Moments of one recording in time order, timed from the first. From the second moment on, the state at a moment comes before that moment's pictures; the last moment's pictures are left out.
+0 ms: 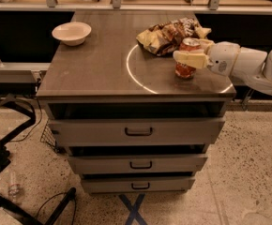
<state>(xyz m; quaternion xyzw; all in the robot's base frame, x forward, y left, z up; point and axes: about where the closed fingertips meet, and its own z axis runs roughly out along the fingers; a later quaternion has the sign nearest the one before) 0.686 -0.162 0.905 -0.36 0.62 0.33 0.61</state>
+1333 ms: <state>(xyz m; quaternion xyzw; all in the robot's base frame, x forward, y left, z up) 0.711 -0.107 1.002 -0.37 0.60 0.32 0.63</state>
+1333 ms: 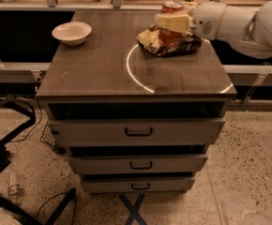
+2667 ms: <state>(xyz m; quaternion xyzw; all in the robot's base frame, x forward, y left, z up) 0.822 0.069 1.066 -0.29 0.60 0.34 0.66</state>
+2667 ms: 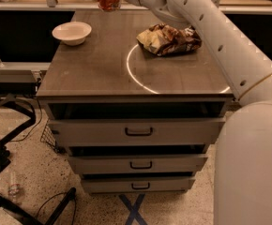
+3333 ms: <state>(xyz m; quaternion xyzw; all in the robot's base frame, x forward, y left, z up) 0.829 0.083 1.065 -0.30 0.60 0.33 0.66</state>
